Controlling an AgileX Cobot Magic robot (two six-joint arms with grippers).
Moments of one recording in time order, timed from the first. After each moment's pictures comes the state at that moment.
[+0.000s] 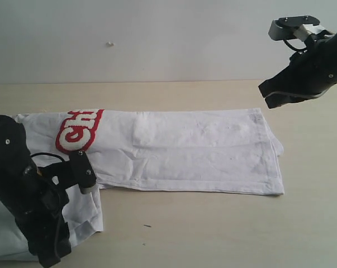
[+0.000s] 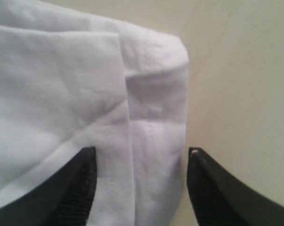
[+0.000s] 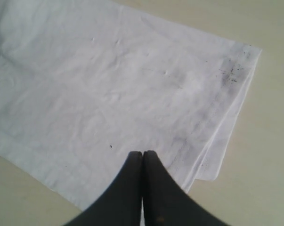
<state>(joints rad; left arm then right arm) -0.48 1.76 -0.78 -0.20 0.62 0.80 -0.07 1.71 -1.20 0.49 0.72 -0.64</state>
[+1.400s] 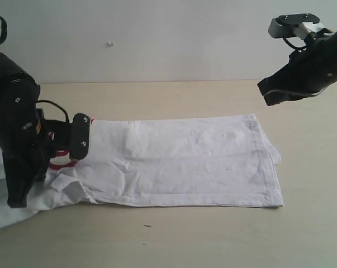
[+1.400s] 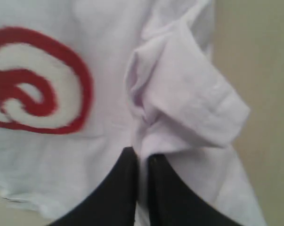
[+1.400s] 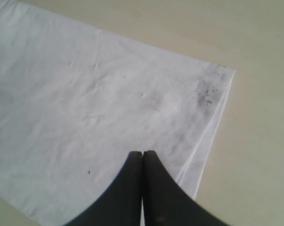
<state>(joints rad) -0.49 1.76 -1.03 0.35 0.83 0.78 -0.07 1.71 -1.20 0.52 0.70 -0.67</state>
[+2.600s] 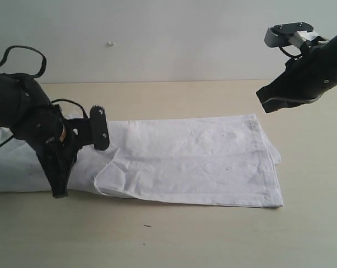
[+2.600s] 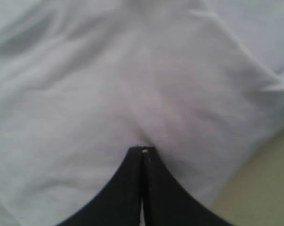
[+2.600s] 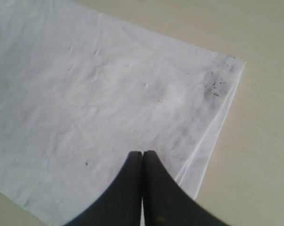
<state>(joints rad) -0.49 1.91 -1.04 0.54 0.51 0.43 -0.07 1.74 -1.20 0.52 0.71 -0.71</state>
